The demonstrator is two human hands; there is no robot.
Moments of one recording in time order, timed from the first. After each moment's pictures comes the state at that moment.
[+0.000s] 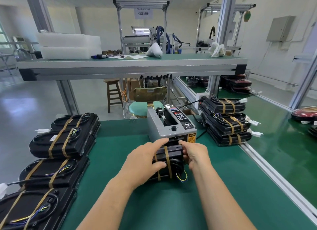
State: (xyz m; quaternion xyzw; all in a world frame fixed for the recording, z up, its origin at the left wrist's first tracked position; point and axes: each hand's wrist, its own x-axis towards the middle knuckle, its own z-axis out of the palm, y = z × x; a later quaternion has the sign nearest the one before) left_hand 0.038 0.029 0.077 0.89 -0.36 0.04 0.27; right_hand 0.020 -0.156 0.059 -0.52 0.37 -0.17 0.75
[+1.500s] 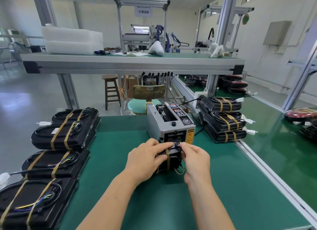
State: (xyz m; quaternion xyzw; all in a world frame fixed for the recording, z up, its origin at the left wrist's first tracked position) left_hand 0.027 0.027 0.069 0.91 -0.34 0.04 0.23; right_hand -0.036 -0.106 0.067 -0.47 0.29 -0.29 0.78
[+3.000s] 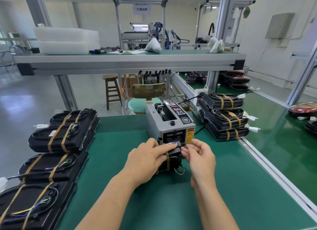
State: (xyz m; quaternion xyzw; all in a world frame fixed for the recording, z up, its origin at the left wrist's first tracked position) left_hand 0.031 0.023 0.067 0.90 -0.38 0.05 0.18; right_hand -0.035 -0.130 0.044 -0.55 0.27 -0.33 0.72
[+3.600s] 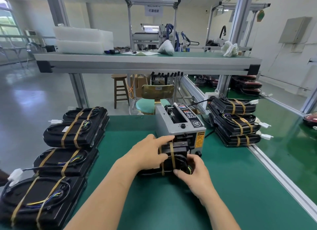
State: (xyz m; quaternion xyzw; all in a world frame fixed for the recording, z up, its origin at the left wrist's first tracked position) left_hand 0.062 0.032 0.087 0.92 -0.34 -0.07 0.20; right_hand -0.041 -0.131 0.004 -0.80 0.18 -0.15 0.55
